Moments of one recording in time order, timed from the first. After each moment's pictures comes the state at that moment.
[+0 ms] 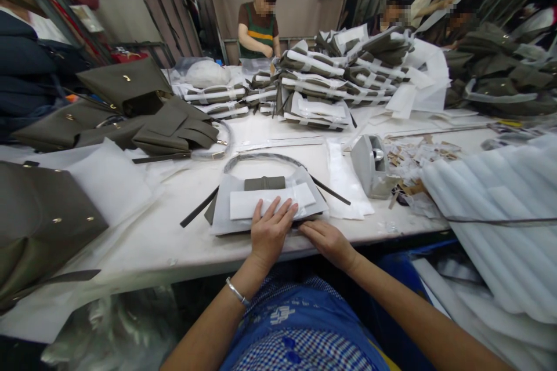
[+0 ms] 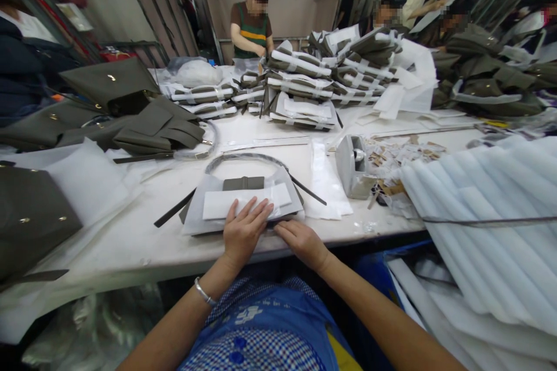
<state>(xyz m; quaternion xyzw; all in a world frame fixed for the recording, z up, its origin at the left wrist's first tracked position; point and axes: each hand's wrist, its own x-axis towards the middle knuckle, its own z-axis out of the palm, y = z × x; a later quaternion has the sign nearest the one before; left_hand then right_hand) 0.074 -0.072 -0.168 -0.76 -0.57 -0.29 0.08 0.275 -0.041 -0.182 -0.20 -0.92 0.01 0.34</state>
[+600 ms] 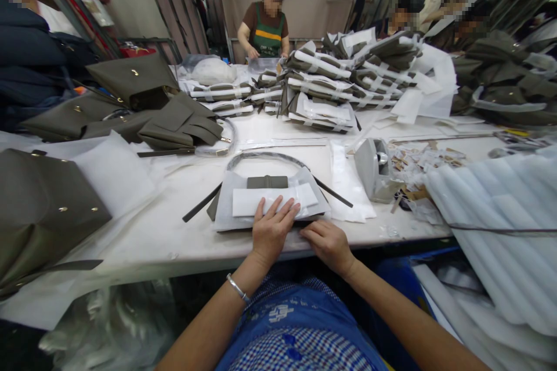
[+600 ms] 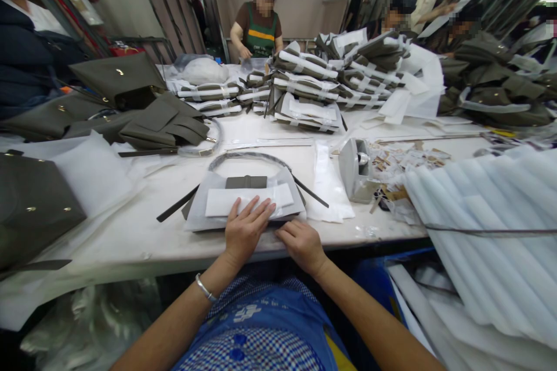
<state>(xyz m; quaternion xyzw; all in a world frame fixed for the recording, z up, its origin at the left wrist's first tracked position) 0.075 -0.071 -0.170 -0.76 -0.57 -0.29 0.08 0.266 -0.049 -0.173 -0.28 -0.91 -0.03 0.31</state>
